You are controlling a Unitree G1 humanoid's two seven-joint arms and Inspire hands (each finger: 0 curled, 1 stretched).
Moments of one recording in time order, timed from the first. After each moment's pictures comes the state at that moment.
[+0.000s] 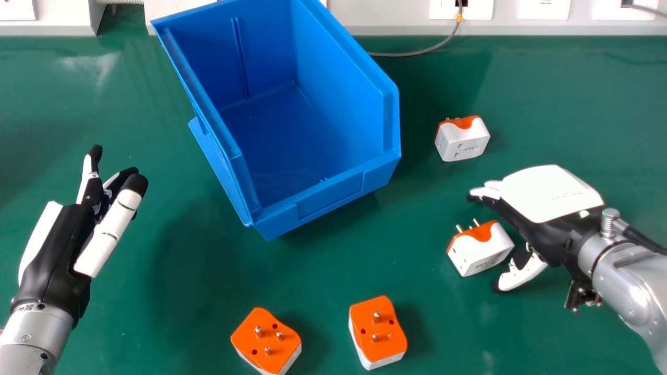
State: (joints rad) left arm 0.13 0.40 0.29 0.17 -0.06 -0.17 -0.26; right arm -0.26 -0.71 0.39 0.21 -0.87 -0.05 0.20
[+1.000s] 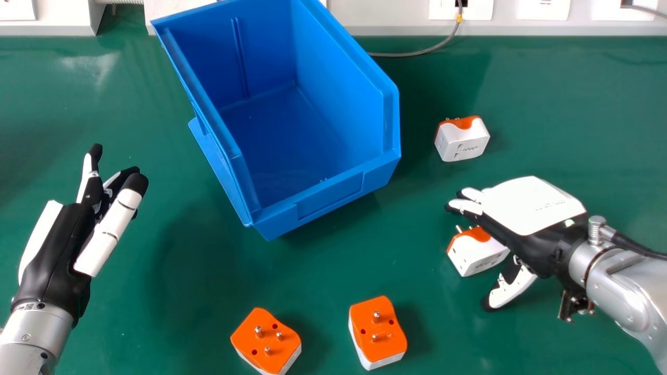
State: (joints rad) left arm 0.13 0.40 0.29 0.17 -0.06 -0.18 -0.26; right arm -0.26 -0.71 0.41 0.26 -0.87 -0.17 0.21
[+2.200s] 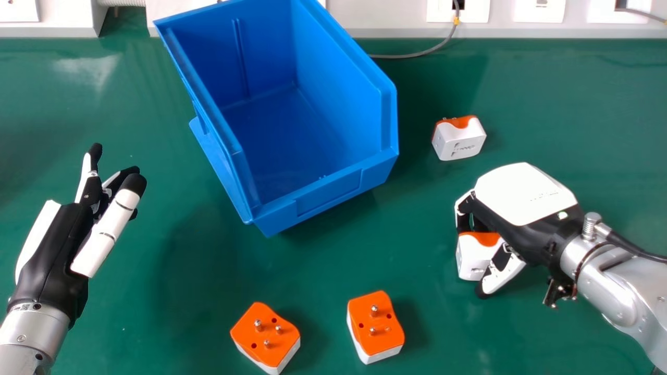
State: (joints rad) left arm 0.13 0.41 0.30 0.16 -0.07 -0.18 -0.28; right arm -0.35 -0.66 0.44 0.47 -0.88 -0.27 -0.02
